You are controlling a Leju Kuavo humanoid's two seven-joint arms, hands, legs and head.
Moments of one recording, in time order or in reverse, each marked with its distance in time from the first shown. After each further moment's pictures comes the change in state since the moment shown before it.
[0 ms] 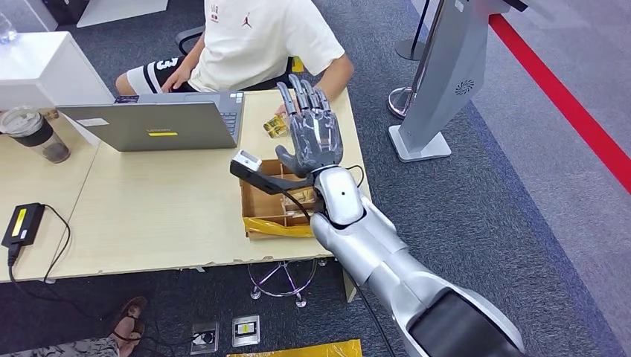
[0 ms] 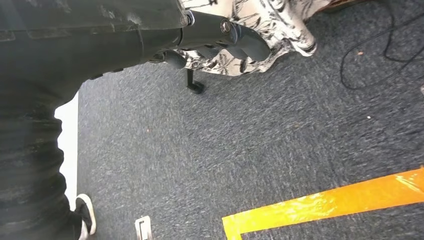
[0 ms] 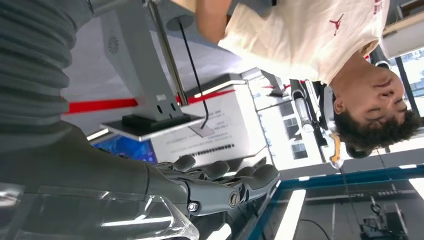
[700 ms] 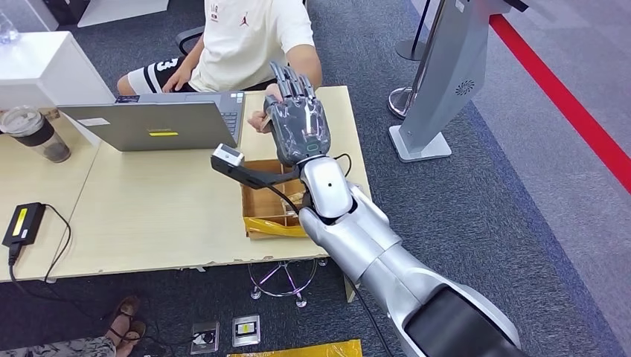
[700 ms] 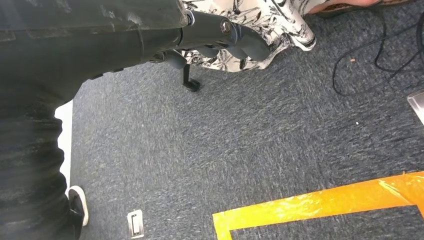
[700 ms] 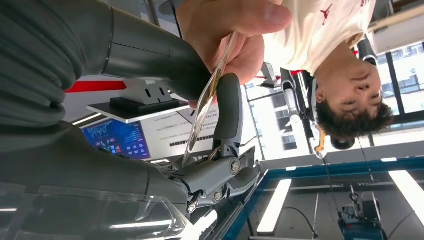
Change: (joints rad) left arm -0.033 0.007 -0.014 0.000 0.047 0.002 0.001; right arm -0.051 0.033 0.023 -0.021 0.092 0.086 0.063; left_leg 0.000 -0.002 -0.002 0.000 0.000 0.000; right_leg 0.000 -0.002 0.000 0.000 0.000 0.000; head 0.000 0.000
